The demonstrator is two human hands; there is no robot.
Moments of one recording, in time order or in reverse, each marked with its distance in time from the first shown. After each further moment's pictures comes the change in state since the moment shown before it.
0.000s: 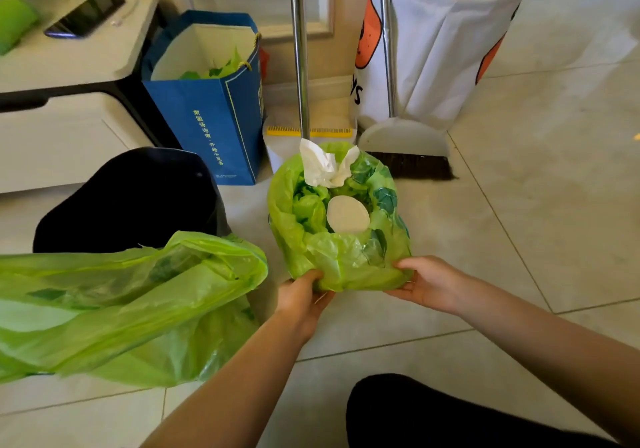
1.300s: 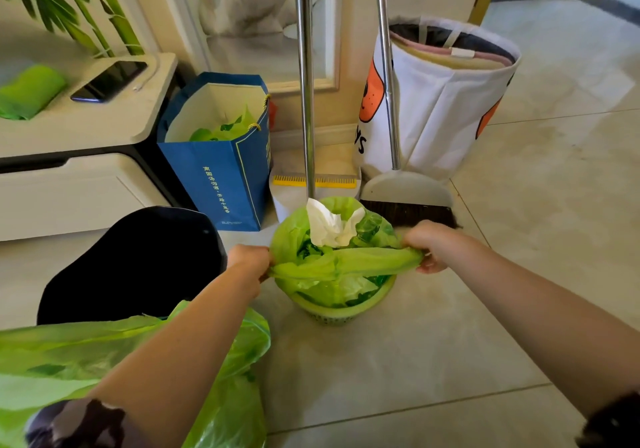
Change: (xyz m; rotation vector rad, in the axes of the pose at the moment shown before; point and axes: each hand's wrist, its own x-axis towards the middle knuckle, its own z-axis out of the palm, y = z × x) left_hand 0.042 0.158 0.024 0.518 0.303 0.266; right_hand 0.007 -0.153 0.059 -0.809 0.459 0.012
